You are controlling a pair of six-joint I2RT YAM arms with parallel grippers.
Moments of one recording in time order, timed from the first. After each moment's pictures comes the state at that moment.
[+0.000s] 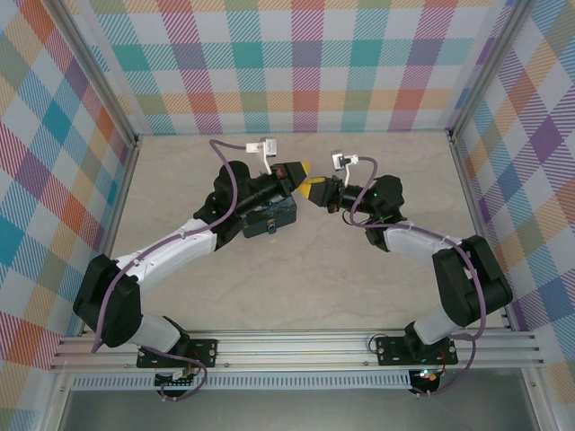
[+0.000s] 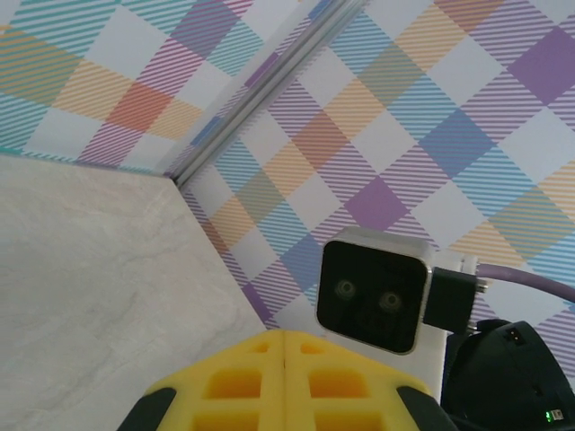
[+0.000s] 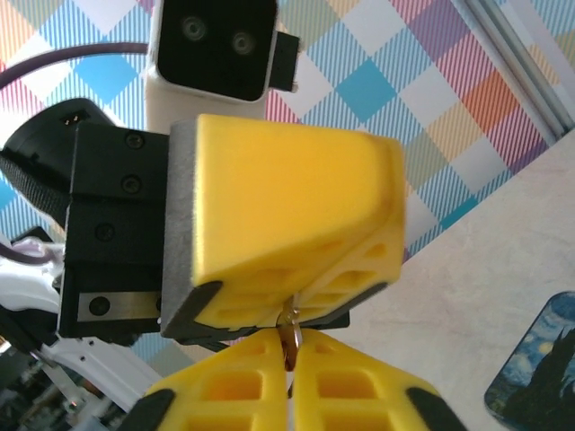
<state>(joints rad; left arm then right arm) -0.65 1.44 1.05 0.42 0.29 -0.78 0.43 1.54 0.79 1.06 -0.95 0.94</state>
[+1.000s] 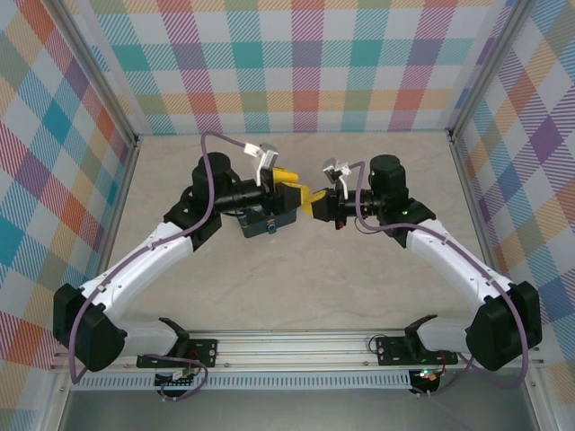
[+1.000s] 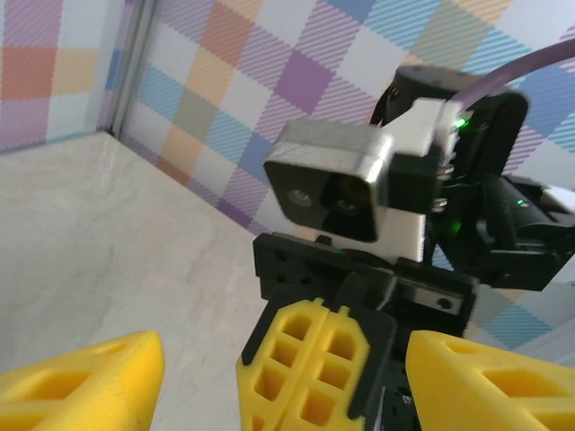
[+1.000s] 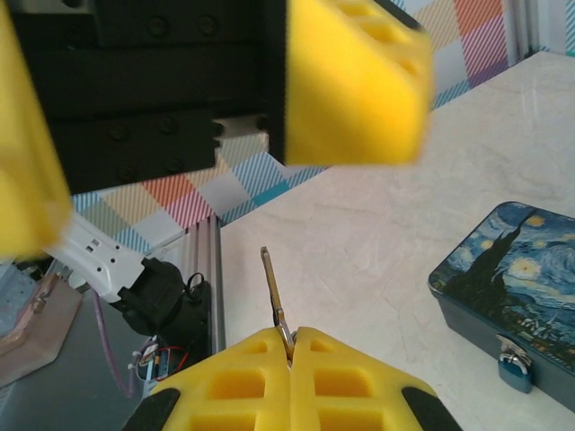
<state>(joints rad) -0.60 1.29 1.12 0.02 0.66 -0.38 0.47 1.27 1.01 -0.09 -0.98 0.15</state>
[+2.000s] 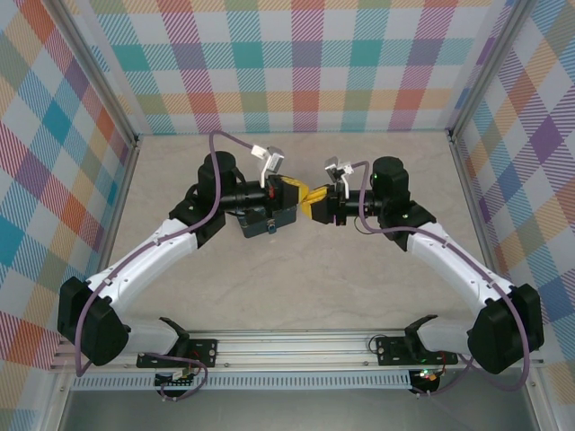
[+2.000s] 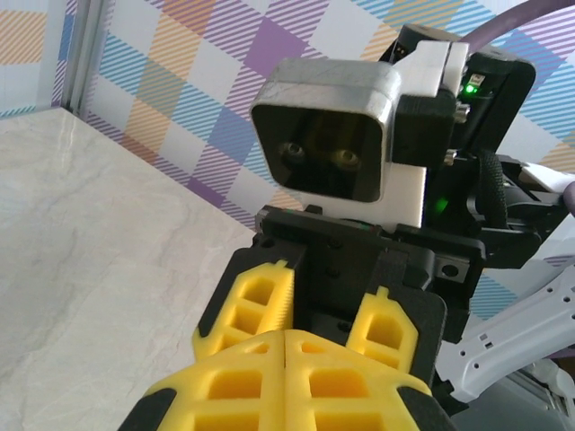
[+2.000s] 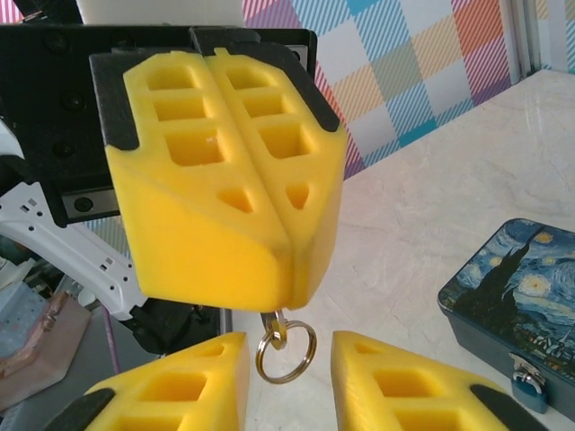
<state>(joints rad) -0.60 1.32 1.13 0.05 0.74 -0.38 0.48 1.25 0.97 0.02 -0.98 0.24</state>
